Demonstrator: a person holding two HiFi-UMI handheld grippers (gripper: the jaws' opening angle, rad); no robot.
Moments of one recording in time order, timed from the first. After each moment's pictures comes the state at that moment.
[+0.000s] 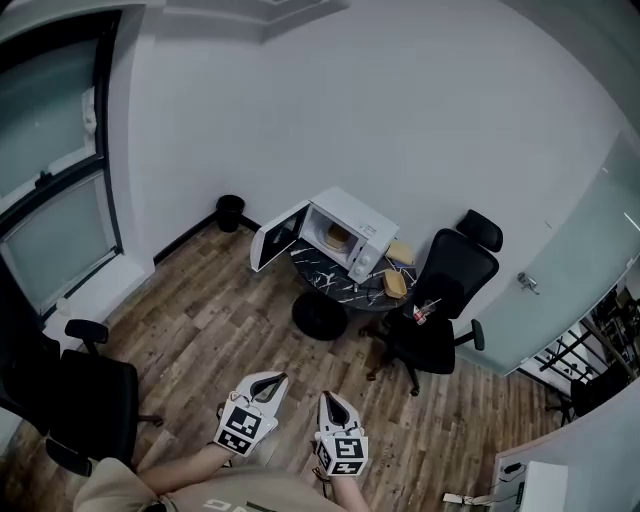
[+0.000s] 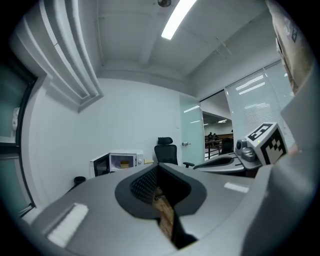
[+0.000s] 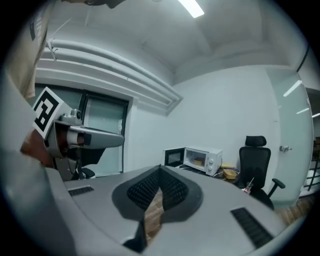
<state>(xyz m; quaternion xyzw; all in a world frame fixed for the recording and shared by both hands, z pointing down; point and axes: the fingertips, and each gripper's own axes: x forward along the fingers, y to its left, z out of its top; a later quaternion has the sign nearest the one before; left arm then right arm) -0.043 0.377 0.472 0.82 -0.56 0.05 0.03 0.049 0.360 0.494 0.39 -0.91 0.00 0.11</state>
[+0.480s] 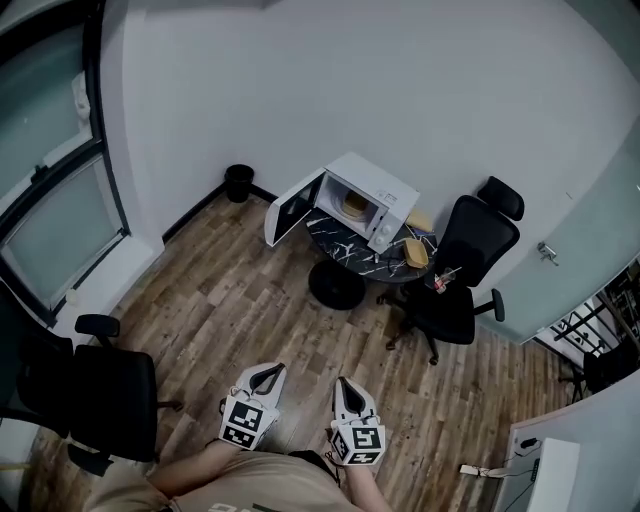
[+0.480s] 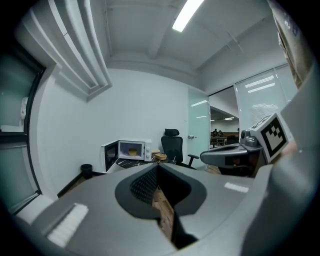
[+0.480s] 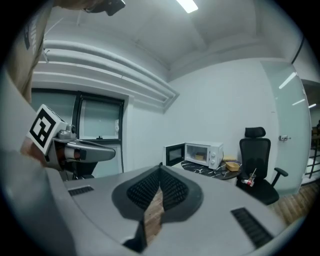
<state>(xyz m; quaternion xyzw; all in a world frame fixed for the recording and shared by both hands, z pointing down) -0.103 0.380 0.529 0.81 -0.58 0.07 0.08 0.017 0.352 0.519 0.40 -0.91 0.03 0.10</state>
